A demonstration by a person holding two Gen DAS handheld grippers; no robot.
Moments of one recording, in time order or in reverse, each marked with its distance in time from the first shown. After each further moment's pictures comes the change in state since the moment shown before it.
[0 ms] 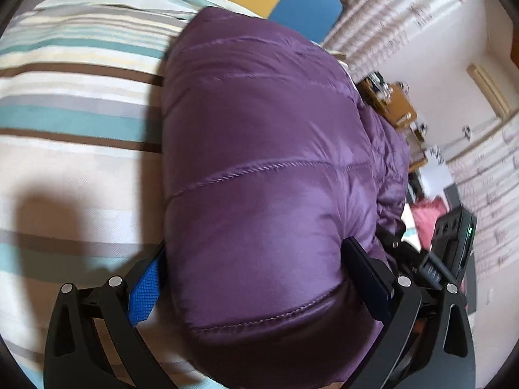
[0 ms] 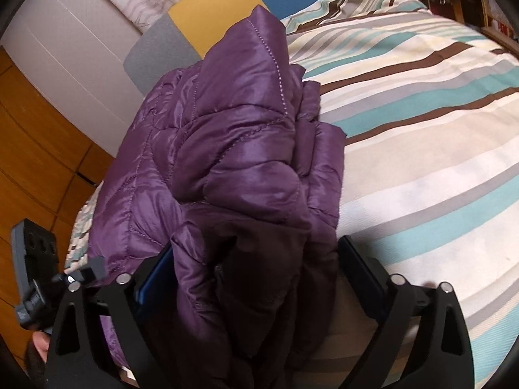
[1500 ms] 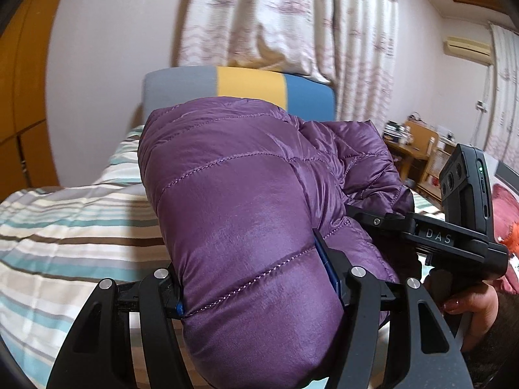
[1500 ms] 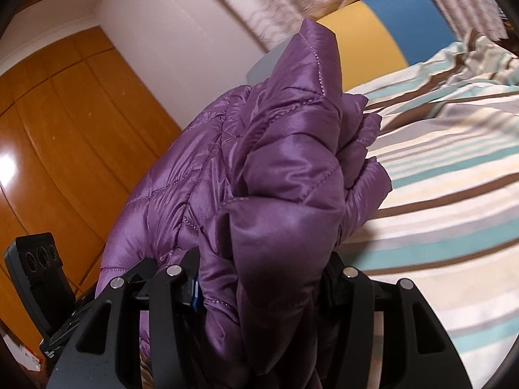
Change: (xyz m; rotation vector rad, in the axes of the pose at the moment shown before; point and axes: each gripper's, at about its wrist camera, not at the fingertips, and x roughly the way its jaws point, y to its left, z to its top) left arm -0.150 0.012 -0.014 0.341 -0.537 0.322; right arm 0.020 0.165 0.008 -0.243 -0.135 0.397
